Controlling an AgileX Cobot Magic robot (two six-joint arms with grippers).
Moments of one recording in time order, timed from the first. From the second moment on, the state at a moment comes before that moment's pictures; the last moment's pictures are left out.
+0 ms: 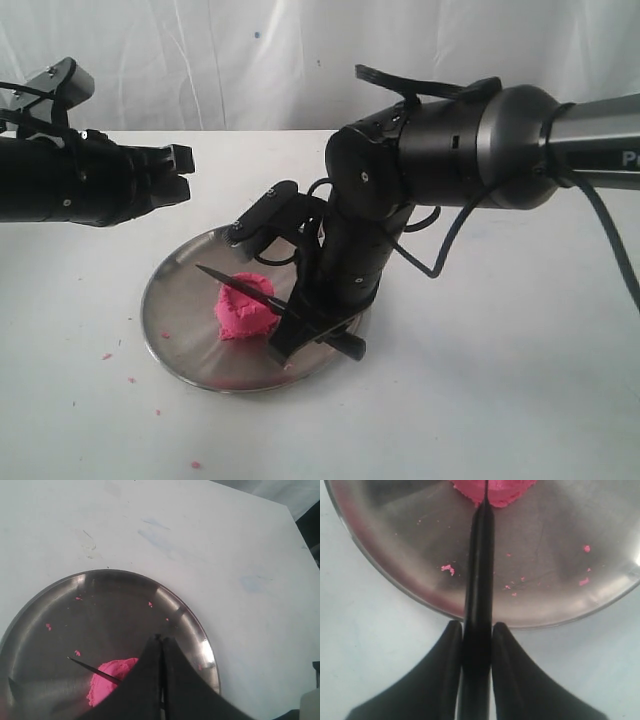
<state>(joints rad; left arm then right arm) -0.24 1.39 -0.81 -1.41 0.26 0.94 0.74 1.83 -1.27 0.05 0.80 -0.25</state>
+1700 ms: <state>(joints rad) -0.04 1.66 -0.90 -1.49 0.59 0.99 0.74 1.86 -1.27 0.00 0.77 -0.27</state>
